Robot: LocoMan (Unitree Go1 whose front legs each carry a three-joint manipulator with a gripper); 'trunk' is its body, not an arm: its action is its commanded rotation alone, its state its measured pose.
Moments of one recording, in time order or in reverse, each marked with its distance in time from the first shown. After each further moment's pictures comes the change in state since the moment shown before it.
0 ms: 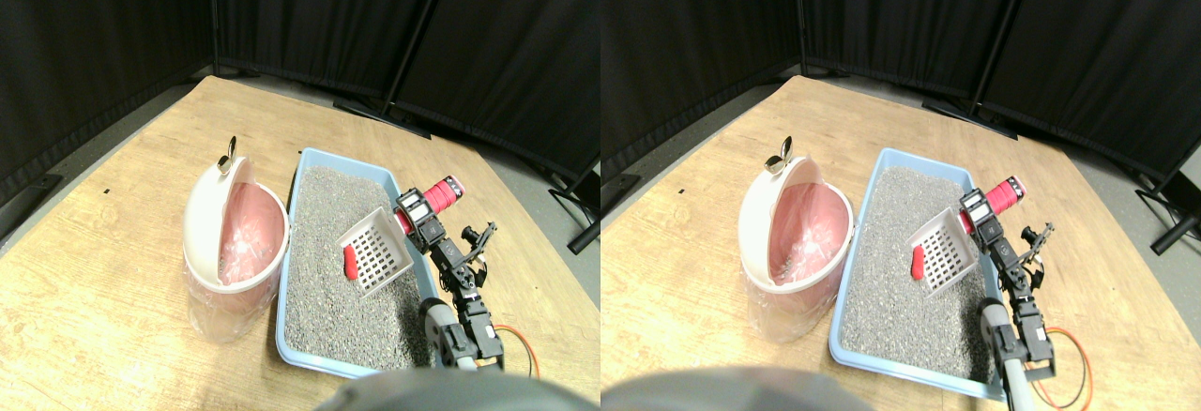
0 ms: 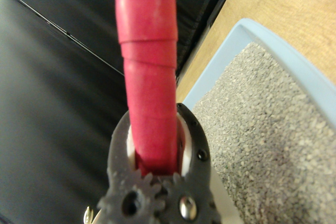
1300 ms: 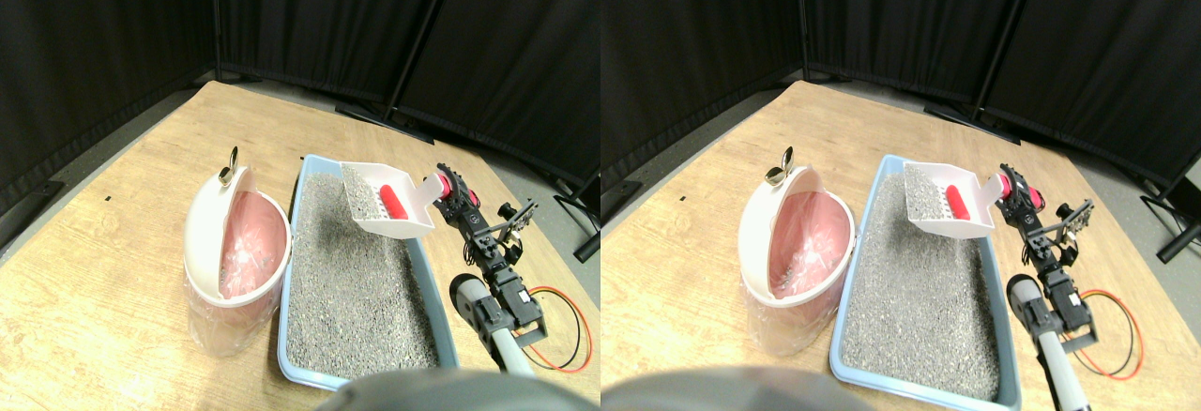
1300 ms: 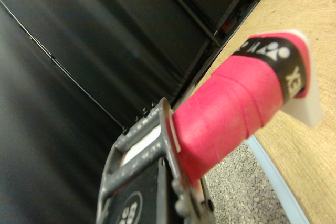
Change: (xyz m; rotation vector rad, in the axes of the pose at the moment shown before) right arm 0.008 -0.063 0.027 0.670 -0.084 -0.335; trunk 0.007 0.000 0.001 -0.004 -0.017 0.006
